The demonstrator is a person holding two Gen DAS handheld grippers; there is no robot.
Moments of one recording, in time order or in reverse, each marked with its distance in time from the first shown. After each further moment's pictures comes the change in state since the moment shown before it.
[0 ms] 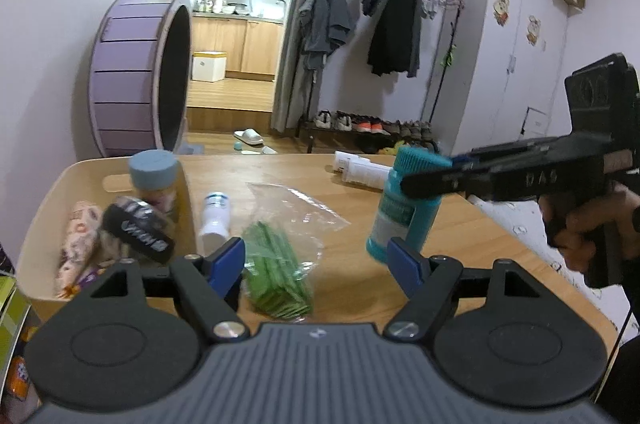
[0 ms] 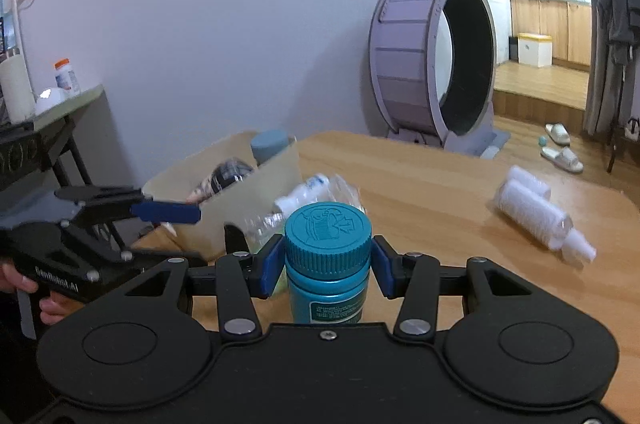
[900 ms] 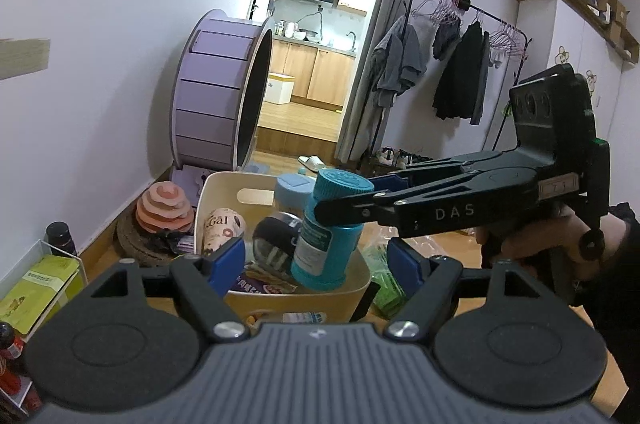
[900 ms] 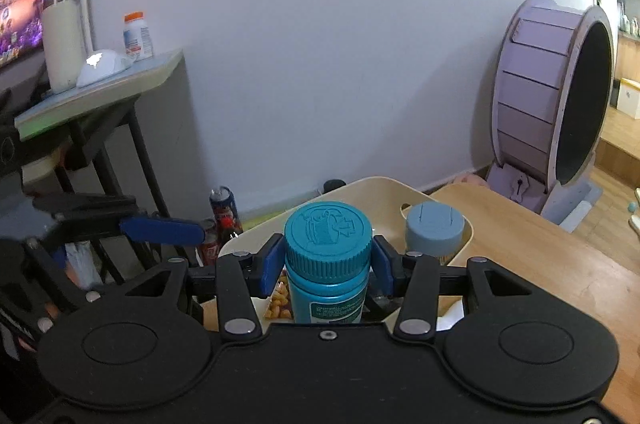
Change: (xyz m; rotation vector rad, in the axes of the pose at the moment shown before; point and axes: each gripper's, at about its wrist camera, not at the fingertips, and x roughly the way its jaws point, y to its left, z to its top) left arm -0.068 0.075 0.003 -0.127 -0.094 0.150; right arm 0.124 0.099 0.057 -0.208 0.052 0.226
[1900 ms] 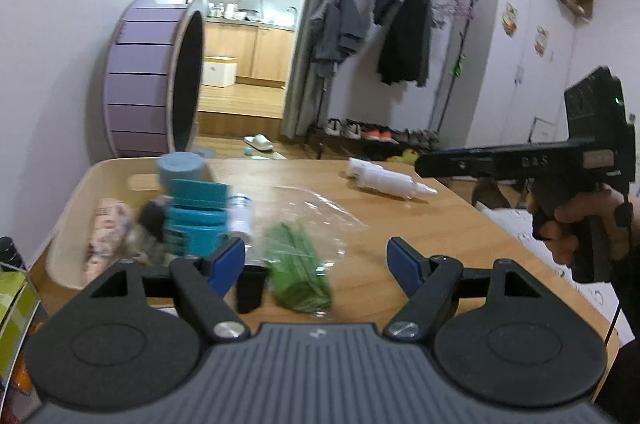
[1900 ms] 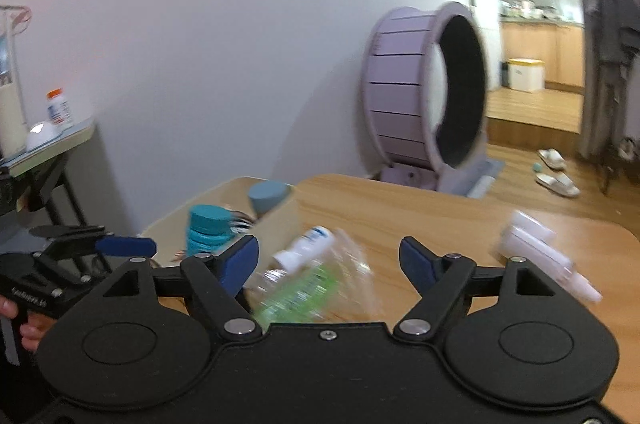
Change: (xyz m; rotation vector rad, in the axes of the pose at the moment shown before) left arm 0.044 -0.080 -0.018 0.120 0.080 -0.146; right arm -0.136 -0.066 -0.075 0.233 -0.134 -0.287
